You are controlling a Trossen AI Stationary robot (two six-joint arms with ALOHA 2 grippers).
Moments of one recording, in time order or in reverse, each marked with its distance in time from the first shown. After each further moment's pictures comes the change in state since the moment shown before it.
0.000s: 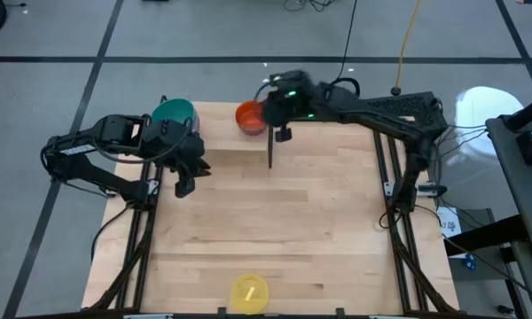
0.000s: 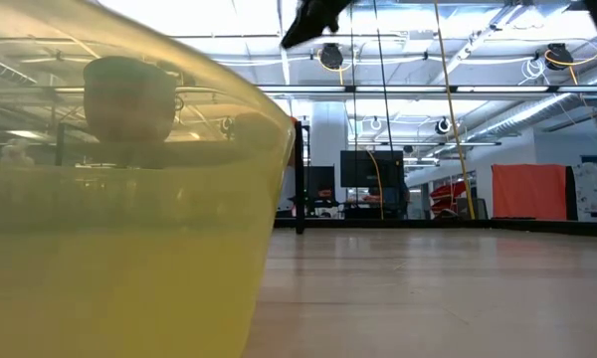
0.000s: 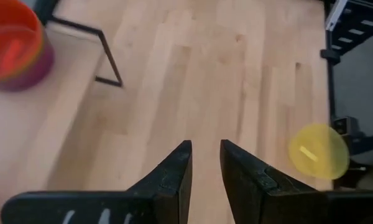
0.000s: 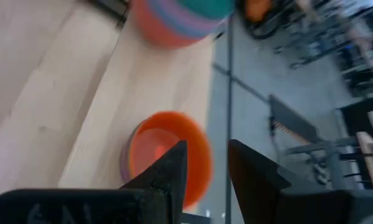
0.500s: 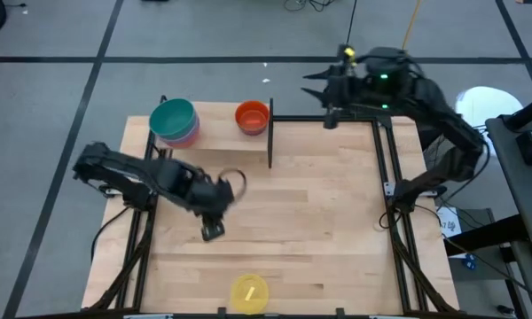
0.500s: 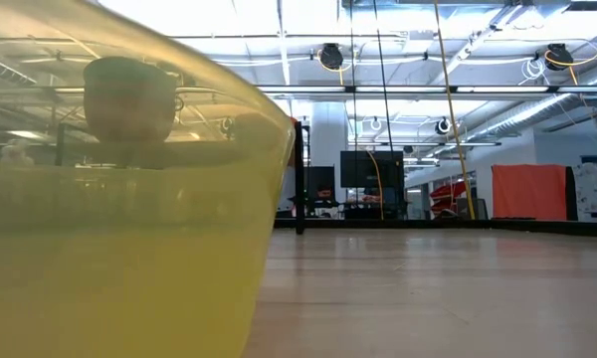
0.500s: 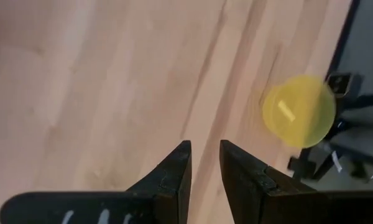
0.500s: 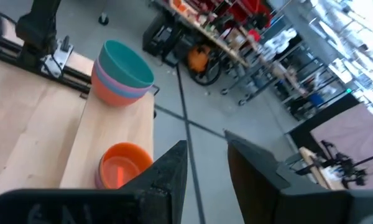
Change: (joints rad) left arm -0.296 0.294 -0.001 -0.041 -0.006 -0.416; right arm 0.002 -0.371 0.001 -0.055 0.001 0.076
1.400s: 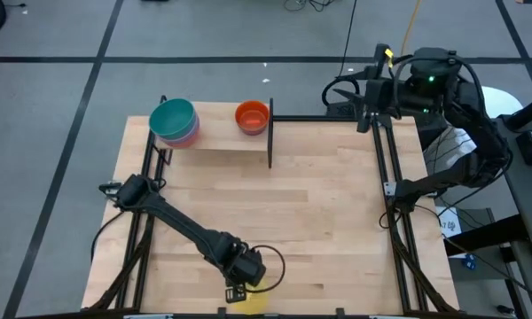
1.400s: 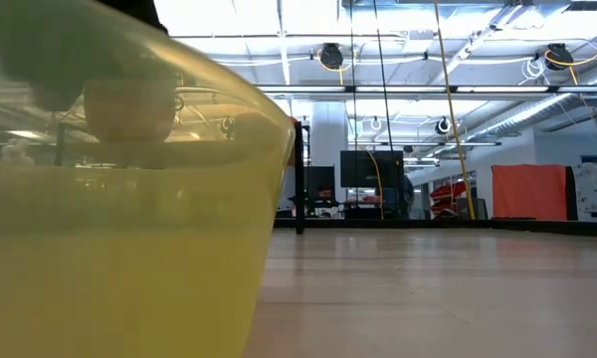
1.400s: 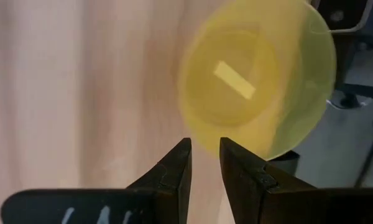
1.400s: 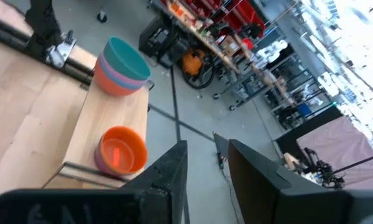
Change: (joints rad) left arm -0.241 0.486 0.000 0.366 0.171 -0.068; right arm 0.000 -0.156 0.000 -0.131 0.000 -0.076
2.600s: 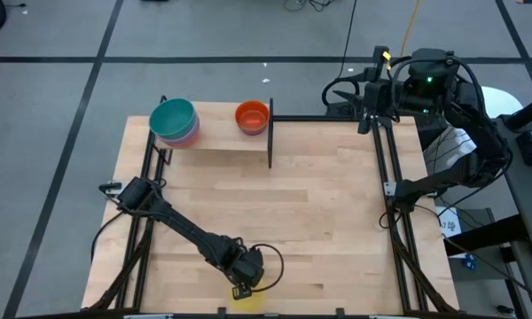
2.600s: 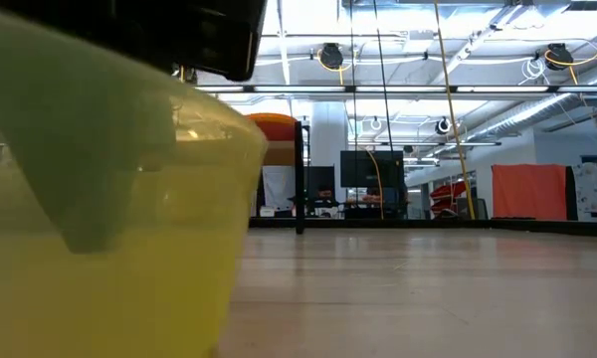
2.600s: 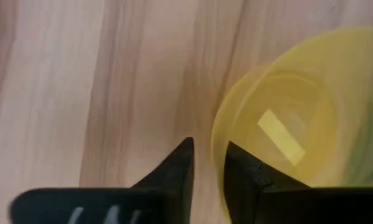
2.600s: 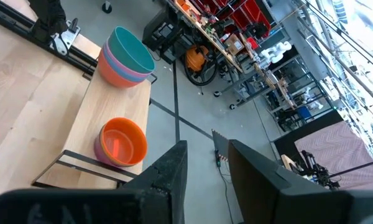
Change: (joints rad) left arm -0.009 0.038 -0.188 0.279 -0.133 -0.069; right arm 0.000 0.001 0.000 -0.027 0.000 -0.053
